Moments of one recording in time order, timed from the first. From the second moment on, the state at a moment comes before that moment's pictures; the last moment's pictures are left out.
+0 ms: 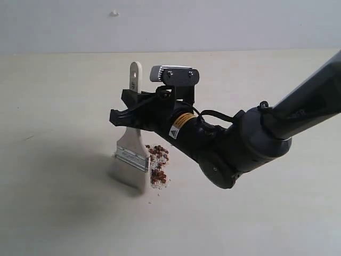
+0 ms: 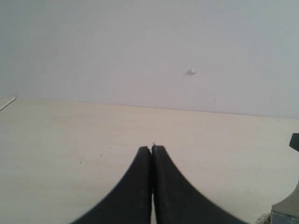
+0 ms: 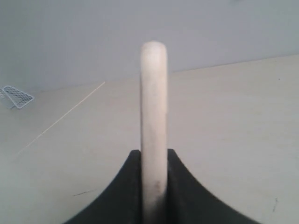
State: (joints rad) left arm -0.20 0.01 0.00 -0.16 0.14 0.03; right arm 0.78 2.11 -0.87 0.06 -1.02 0.42
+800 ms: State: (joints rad) left arm -0.20 0.01 0.00 -0.16 0.14 0.03; right arm 0.78 1.83 -0.87 -0.10 -0.76 0.23
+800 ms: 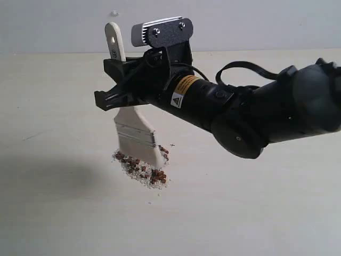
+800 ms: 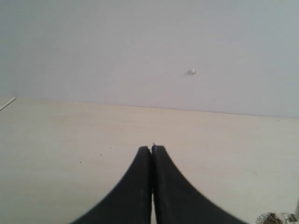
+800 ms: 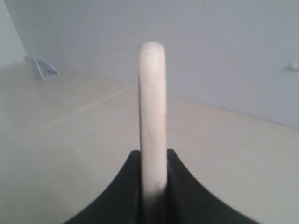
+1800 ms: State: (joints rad) left arm -0.20 0.01 0.00 -0.16 0.14 0.03; right arm 0.18 1.63 -1.13 0.64 0.63 -0.50
